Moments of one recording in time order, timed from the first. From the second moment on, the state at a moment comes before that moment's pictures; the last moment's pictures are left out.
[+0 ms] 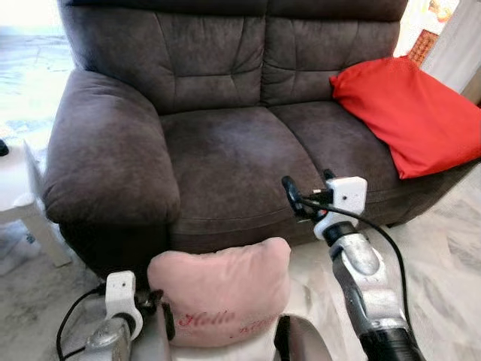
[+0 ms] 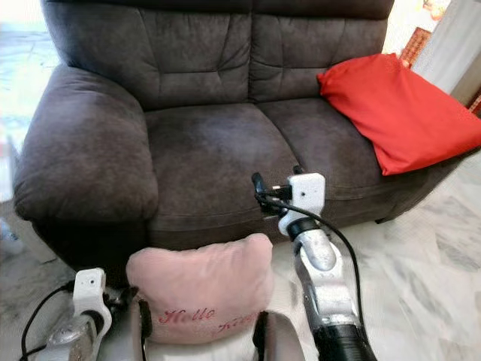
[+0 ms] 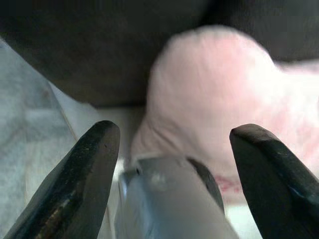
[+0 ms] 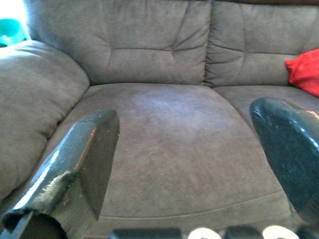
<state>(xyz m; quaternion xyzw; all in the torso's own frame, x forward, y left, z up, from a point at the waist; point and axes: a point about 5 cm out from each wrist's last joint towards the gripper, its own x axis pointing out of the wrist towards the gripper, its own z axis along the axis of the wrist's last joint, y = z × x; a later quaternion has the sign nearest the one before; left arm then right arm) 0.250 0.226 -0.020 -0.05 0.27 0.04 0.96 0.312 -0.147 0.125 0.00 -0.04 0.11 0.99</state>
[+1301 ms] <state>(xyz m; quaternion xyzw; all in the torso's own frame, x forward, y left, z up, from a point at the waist) 0.251 0.217 -0.026 -0.04 0.26 0.00 0.96 0.312 -0.143 0.128 0.01 -0.02 0.11 0.99</state>
